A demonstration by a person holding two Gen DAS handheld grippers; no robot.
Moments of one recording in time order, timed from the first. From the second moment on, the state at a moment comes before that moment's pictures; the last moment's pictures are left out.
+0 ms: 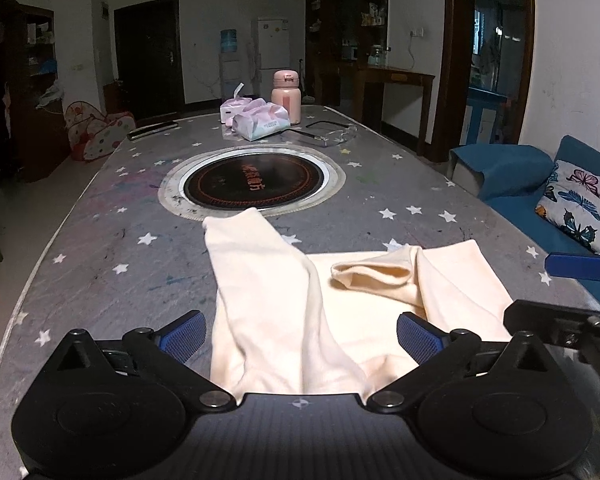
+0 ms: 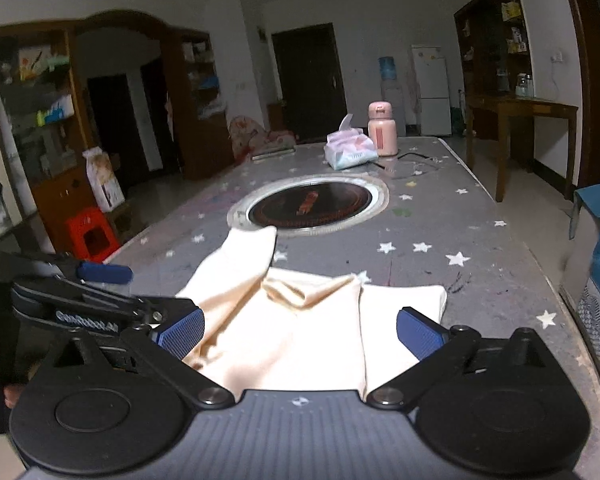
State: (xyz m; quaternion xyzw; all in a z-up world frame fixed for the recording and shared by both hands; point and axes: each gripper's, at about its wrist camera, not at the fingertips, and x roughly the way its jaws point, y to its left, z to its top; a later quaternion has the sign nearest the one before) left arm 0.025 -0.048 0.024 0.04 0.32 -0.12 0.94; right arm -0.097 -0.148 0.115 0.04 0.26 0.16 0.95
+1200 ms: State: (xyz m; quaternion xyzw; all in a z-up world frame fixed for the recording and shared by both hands) left arm -0.062 -0.043 0.004 0.04 0.39 -0.05 0.92; right arm -0.169 -0.125 0.086 0.00 0.36 0.15 0.92
